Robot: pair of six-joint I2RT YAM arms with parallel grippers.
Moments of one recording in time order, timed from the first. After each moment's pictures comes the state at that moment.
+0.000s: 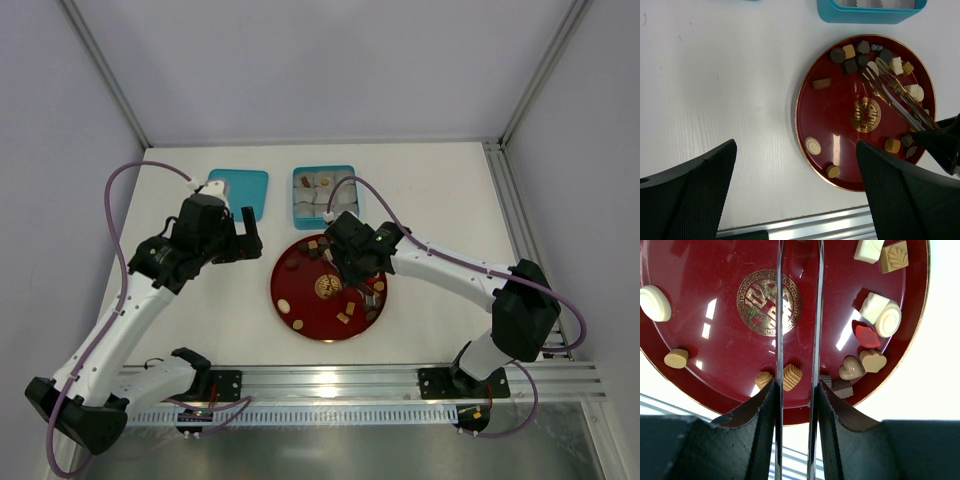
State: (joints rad) left arm -0.48 1.01 1.14 -0.88 -0.16 -0.47; right arm 0.87 1.56 1.20 -0.77 0.16 0.42
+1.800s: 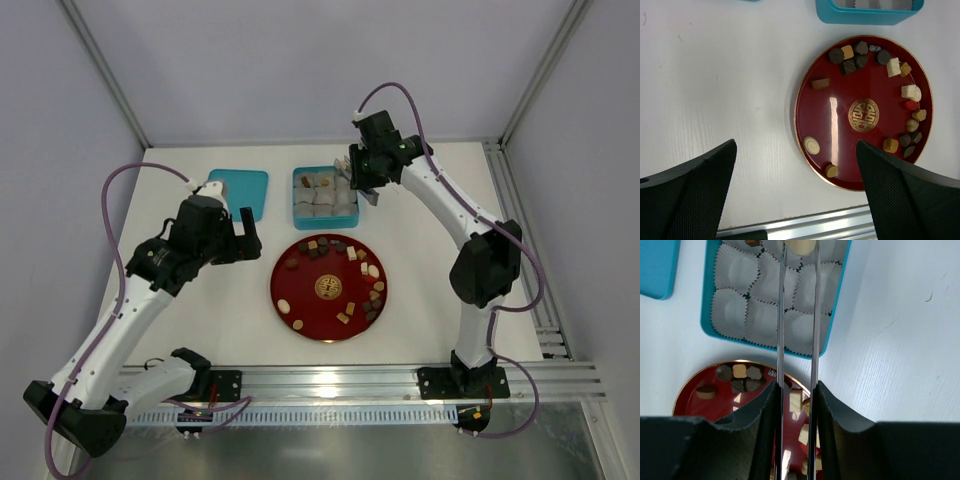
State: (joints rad) left arm -0.48 1.00 1.14 -0.88 -0.16 -0.48; right arm 0.48 1.90 1.89 -0.84 0.04 0.27
